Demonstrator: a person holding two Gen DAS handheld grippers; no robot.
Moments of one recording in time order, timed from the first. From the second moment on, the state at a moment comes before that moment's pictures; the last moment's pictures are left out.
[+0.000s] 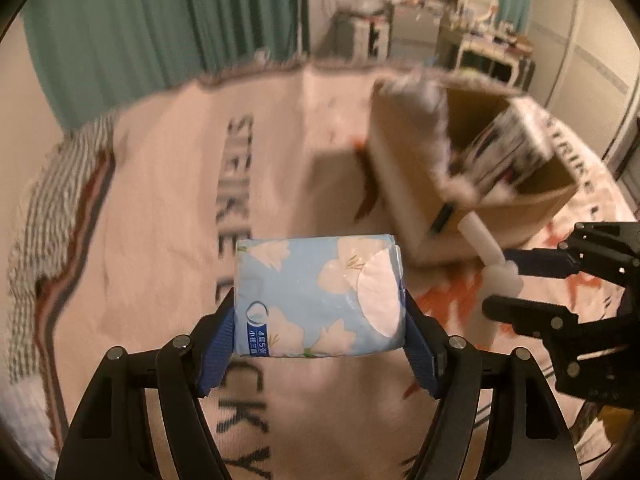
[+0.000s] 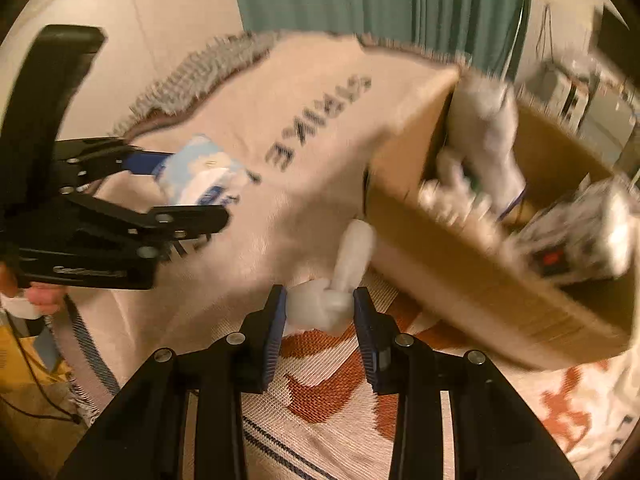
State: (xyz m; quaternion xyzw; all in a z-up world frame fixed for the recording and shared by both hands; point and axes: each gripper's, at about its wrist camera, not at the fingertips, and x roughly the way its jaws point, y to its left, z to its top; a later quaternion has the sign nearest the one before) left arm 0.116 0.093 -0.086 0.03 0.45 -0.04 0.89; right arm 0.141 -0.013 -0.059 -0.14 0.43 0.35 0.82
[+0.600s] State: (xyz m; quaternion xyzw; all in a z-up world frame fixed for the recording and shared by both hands) left arm 0.188 -0.010 -0.024 0.06 0.37 -0.10 0.92; right arm 0.192 -0.134 0.044 -0.07 0.36 0.23 0.90
